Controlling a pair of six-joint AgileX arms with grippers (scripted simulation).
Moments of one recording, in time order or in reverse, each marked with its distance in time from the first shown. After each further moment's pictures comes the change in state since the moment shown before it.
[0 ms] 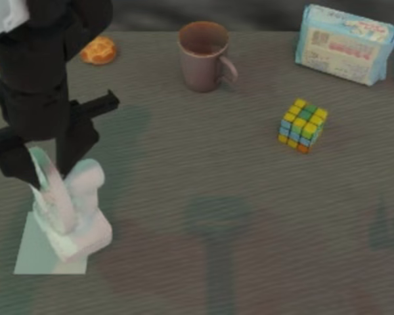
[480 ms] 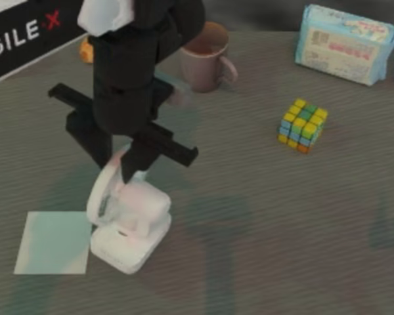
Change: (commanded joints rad) left arm -0.176 0.221 0.223 -0.040 0.009 0.982; right arm 0.000 0.000 0.000 0.000 0.000 0.000
